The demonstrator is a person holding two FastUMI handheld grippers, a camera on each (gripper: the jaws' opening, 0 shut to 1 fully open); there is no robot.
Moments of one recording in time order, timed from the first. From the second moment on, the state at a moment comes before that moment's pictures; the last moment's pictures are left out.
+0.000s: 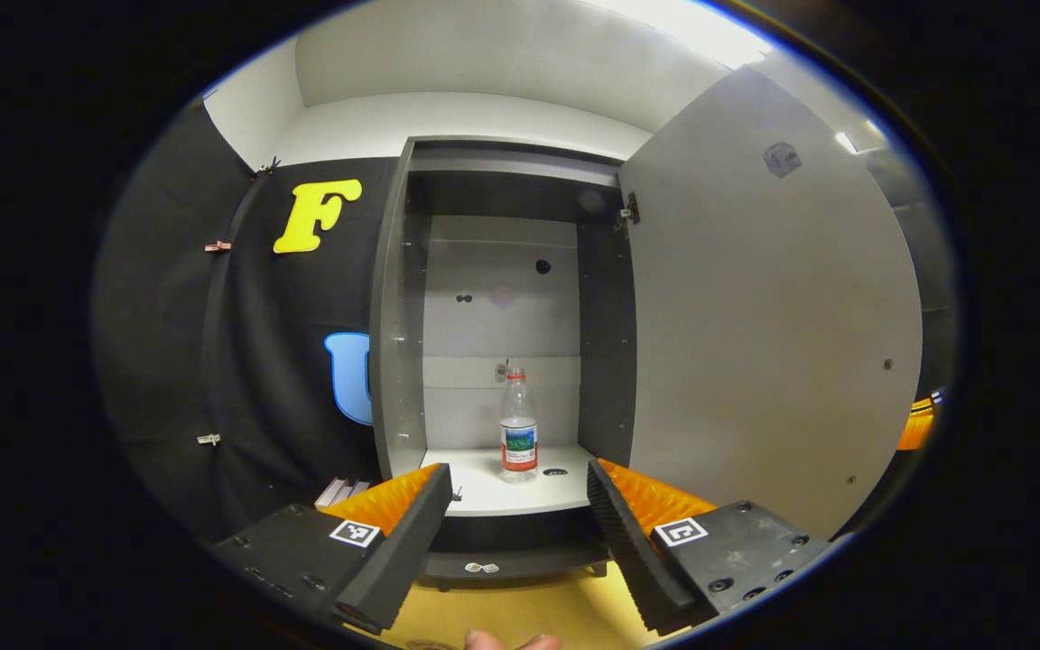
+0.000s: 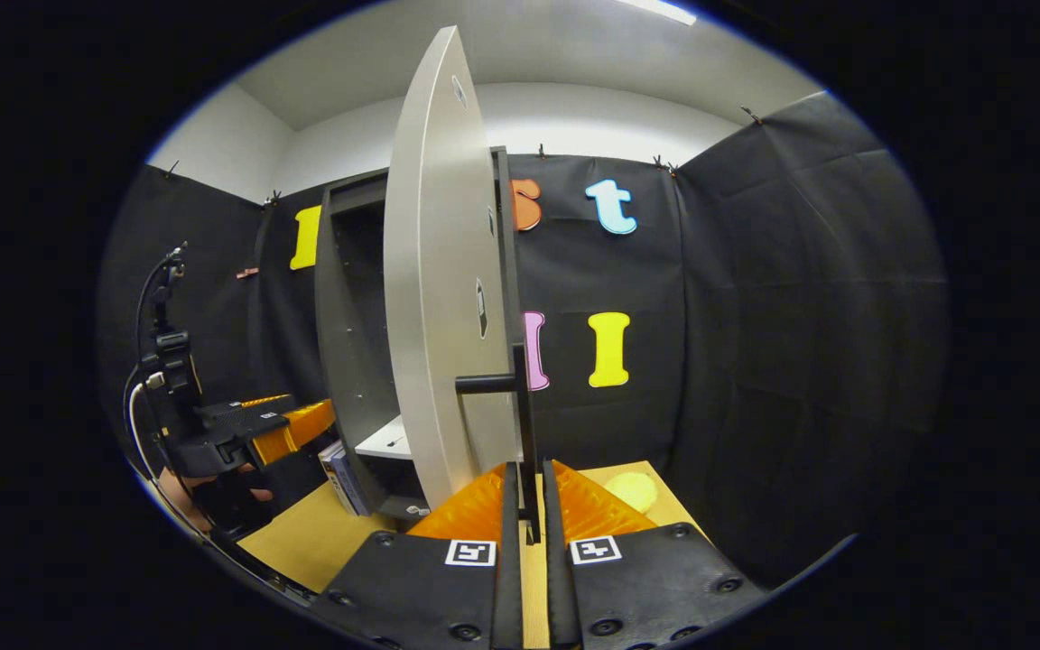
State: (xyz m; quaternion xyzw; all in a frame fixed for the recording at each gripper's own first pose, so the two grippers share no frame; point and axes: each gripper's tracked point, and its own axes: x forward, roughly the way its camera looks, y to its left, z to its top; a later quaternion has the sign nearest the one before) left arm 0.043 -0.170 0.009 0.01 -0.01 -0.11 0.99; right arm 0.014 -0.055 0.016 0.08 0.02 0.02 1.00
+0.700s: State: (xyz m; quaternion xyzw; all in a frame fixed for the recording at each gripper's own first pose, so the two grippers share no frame) left arm 0.134 -0.215 0.004 0.02 -0.03 -0.11 0.99; right arm -0.020 -0.082 0.025 0.10 0.02 -0.02 0.99
